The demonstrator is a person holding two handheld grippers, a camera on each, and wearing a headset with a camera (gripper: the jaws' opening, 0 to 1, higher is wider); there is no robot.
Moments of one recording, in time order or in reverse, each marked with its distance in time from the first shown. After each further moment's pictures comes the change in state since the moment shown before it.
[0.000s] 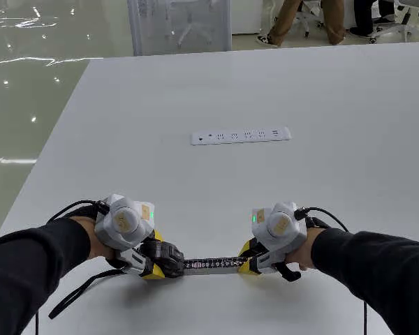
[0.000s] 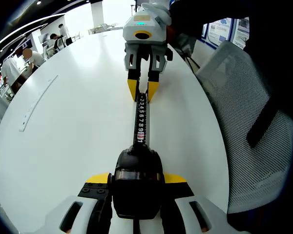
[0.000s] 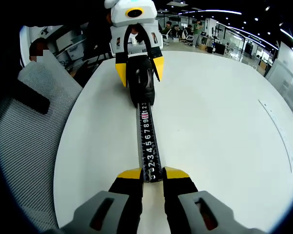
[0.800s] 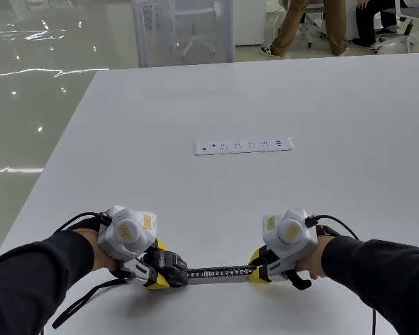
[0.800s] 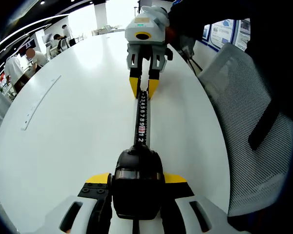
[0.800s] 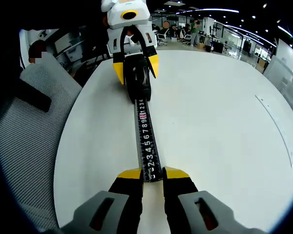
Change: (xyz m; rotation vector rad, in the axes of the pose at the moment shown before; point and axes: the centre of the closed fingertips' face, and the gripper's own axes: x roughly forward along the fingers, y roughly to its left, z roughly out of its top) left arm 0.001 0.002 0.002 -0.016 -0.018 0.022; right arm -0.011 -0.005 -0.011 0.018 0.004 0.002
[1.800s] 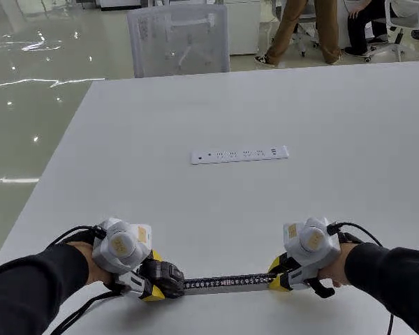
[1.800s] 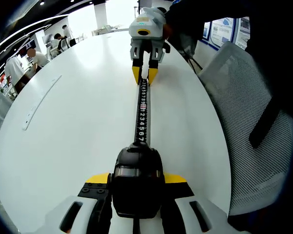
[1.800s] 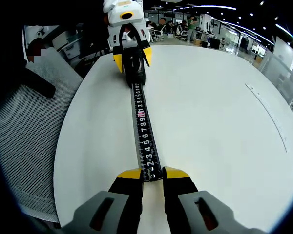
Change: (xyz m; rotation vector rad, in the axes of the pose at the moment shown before) left arm 0.000 0.000 -0.003 0.006 0.003 0.009; right arm -0.031 -0.010 -0.039 0.015 0.038 -0.027
